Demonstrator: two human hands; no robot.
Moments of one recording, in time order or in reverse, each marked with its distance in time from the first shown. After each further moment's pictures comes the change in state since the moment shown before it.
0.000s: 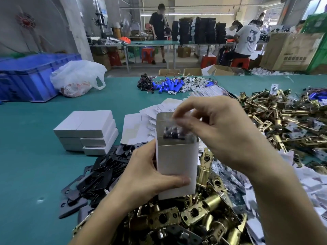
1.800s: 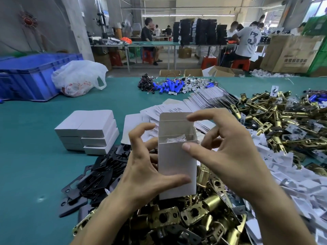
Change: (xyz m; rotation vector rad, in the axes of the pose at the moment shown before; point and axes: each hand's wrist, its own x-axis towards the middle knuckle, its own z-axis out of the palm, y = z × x) left_hand -0.001 -0.004 0.006 -0.036 0.150 0.185; right_hand -0.034 0.020 0.015 0.108 0.139 0.064
